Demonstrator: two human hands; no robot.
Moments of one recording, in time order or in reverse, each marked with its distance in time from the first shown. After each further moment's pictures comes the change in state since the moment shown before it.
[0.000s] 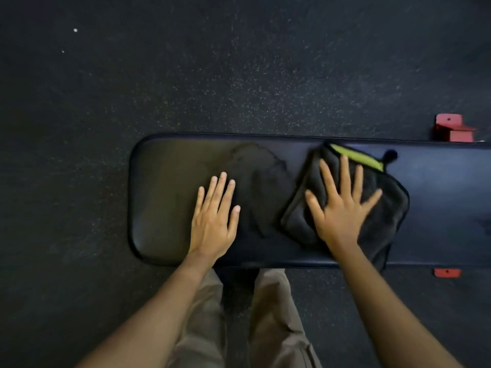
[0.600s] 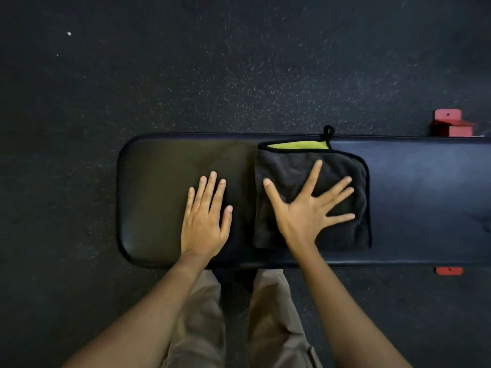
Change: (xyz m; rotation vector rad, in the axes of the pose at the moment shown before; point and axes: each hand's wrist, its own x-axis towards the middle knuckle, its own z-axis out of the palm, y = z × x) left_hand 0.000 0.005 0.004 0.062 0.004 -0.018; right_hand -0.008 -0.069 -0.005 0.269 -0.126 0.465
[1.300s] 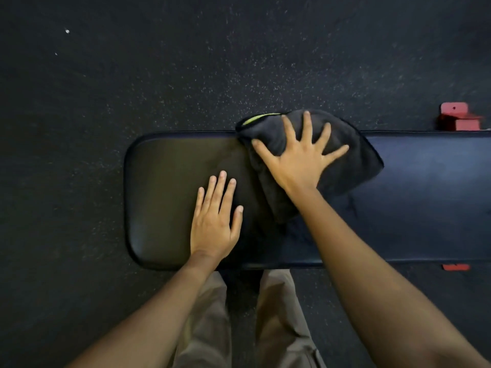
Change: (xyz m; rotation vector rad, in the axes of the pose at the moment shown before) left_hand 0.001 -0.003 0.000 -0.022 0.000 0.016; right_hand 0.065 -0.057 0.006 -0.243 -0.051 -0.337
